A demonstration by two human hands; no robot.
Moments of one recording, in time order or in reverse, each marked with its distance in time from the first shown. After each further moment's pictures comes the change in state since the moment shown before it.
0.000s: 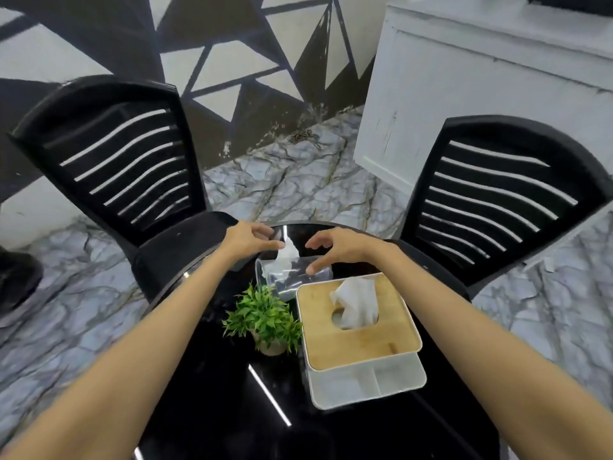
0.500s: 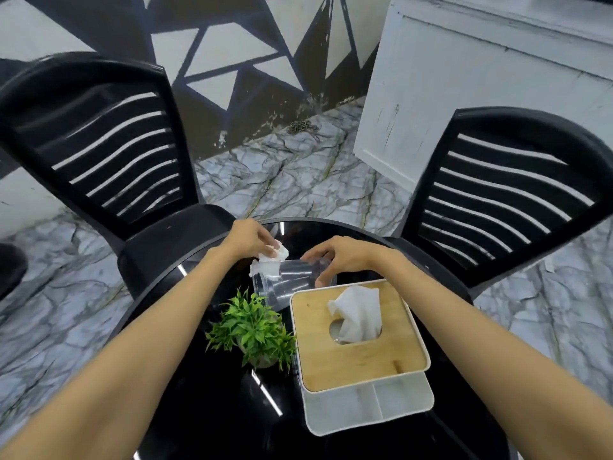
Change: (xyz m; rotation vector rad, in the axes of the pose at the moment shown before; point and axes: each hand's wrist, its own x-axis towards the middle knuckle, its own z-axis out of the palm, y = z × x) left_hand 0.045 -0.012 0.020 0.217 -0.070 0.087; right_hand 0.029 0.033 0.008 -0.029 -0.093 -0.037
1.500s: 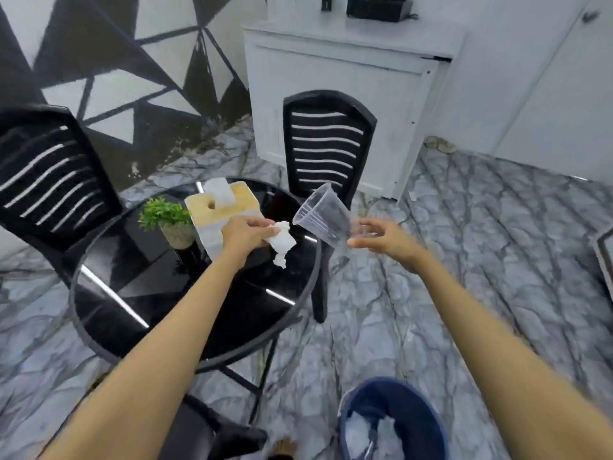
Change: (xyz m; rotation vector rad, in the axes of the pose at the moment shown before) left_hand -0.363 0.175 0.150 -0.639 0.051 0.084; right_hand -0.485 0.042 0.188 0.711 0.759 0.203
